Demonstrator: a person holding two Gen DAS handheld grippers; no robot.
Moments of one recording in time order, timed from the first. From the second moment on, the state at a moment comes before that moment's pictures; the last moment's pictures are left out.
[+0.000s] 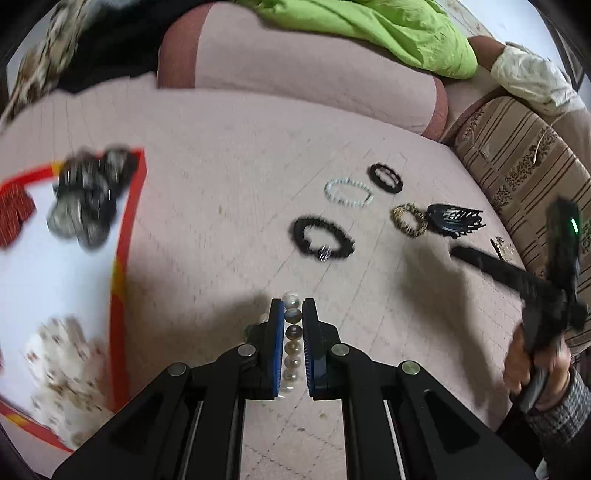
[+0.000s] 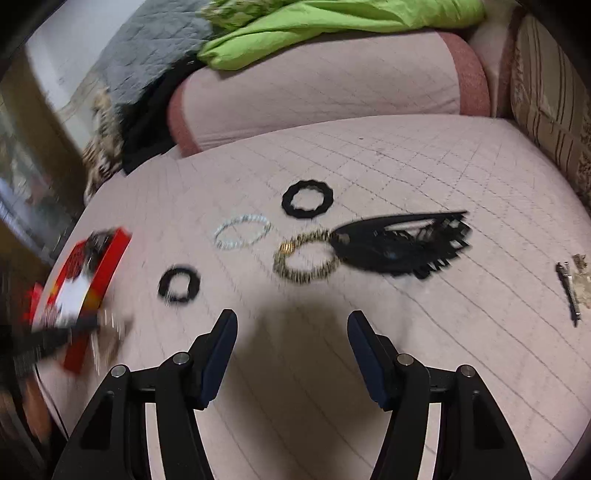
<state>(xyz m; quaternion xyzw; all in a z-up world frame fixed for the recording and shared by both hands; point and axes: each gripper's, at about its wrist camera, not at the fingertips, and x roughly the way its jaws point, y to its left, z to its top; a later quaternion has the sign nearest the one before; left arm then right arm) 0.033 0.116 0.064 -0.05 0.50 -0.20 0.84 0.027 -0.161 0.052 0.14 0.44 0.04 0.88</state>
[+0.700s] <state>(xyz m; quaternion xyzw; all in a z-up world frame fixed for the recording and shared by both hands) 0.025 0.134 0.081 -0.08 0.46 -0.25 0.85 0.042 -0.105 0.064 0.10 0.45 -0.02 0.89</state>
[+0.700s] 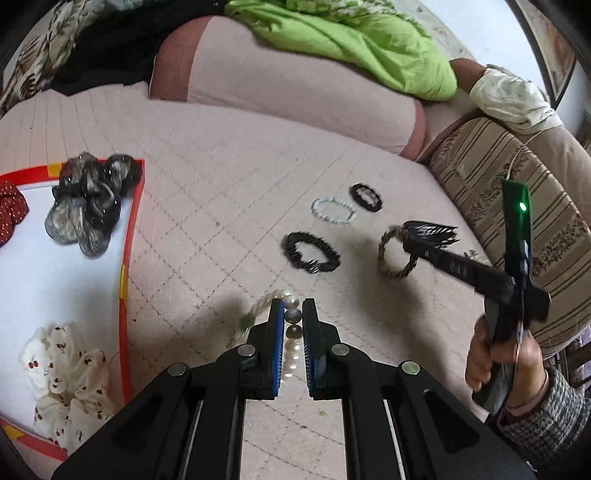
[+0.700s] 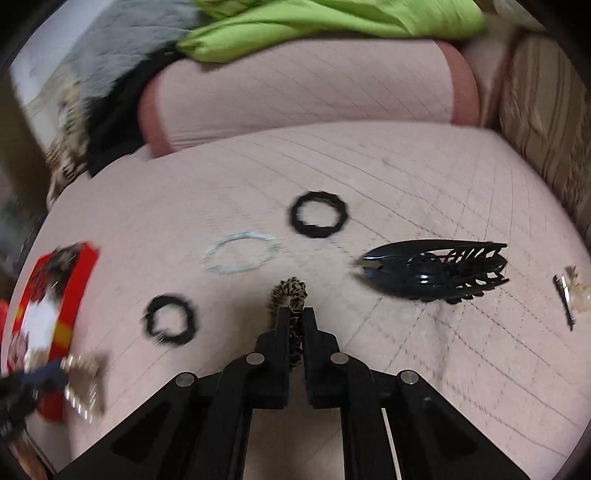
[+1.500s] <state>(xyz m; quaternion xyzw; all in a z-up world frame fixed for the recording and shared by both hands) 0.003 0.265 0.144 -0.14 0.41 -0.11 0.89 -0.006 0.042 0.133 0.05 0.44 0.14 0.89</state>
